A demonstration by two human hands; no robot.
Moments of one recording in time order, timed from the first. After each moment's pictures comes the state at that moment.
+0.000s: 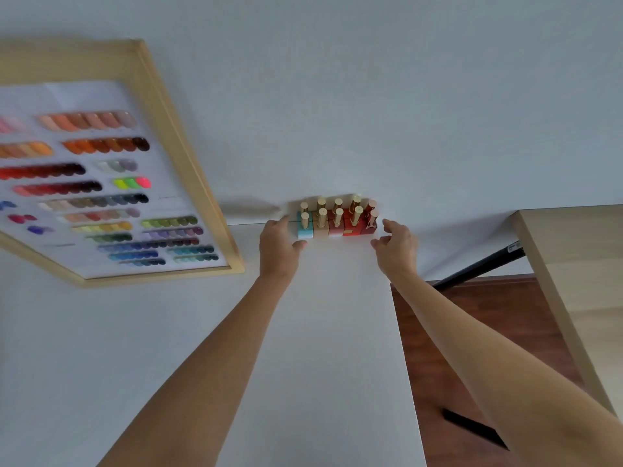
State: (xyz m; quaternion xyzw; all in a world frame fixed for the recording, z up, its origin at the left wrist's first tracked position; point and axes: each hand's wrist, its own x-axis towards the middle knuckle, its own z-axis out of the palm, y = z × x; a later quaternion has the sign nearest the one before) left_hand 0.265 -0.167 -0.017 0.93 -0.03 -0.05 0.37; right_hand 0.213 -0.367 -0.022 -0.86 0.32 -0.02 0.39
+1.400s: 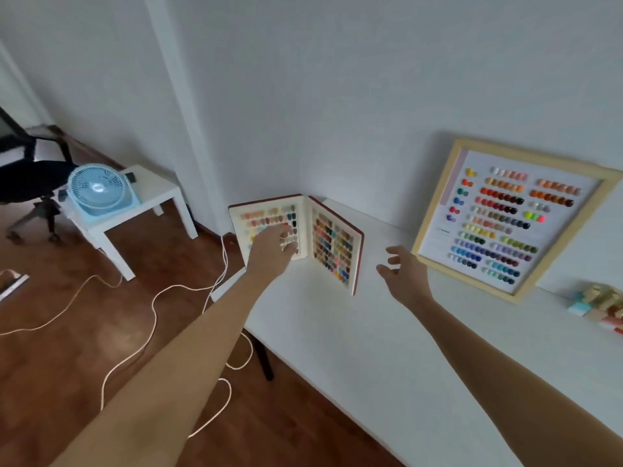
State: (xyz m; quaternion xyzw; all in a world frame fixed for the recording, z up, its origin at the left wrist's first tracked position) left_hand -0.085 0.425 0.165 0.90 0.17 0.22 0.34; right_hand -0.002 0.174 0.144 -0.89 -0.10 0.01 0.44
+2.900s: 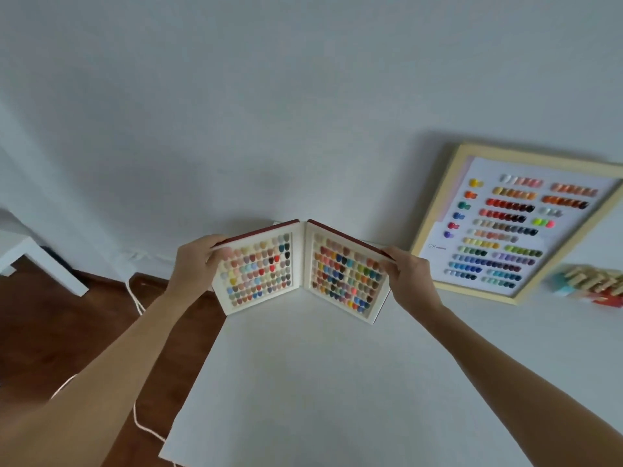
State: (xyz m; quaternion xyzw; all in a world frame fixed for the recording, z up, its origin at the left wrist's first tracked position) left_hand 0.158 0.640 0.123 0.93 -0.04 0.20 0.31; right_hand 0.149 0.267 0.143 -0.94 -0.09 -0.11 0.32
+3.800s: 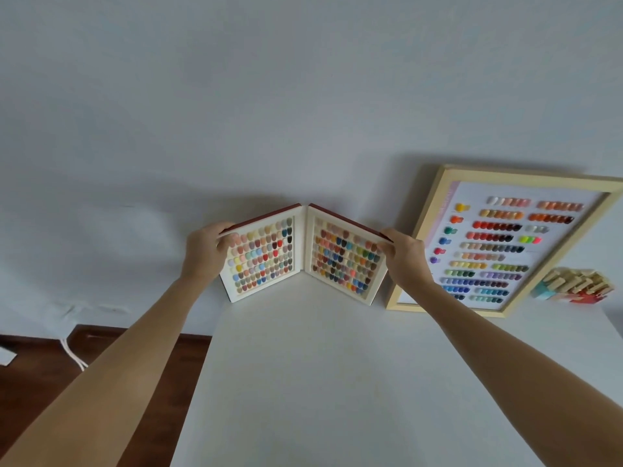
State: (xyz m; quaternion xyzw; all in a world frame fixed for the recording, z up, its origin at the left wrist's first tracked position) left_hand 0.337 0.590 0.125 0.91 -0.09 0.19 0.35; right_hand 0.288 0.241 0.137 -0.93 0.08 -0.10 0.35
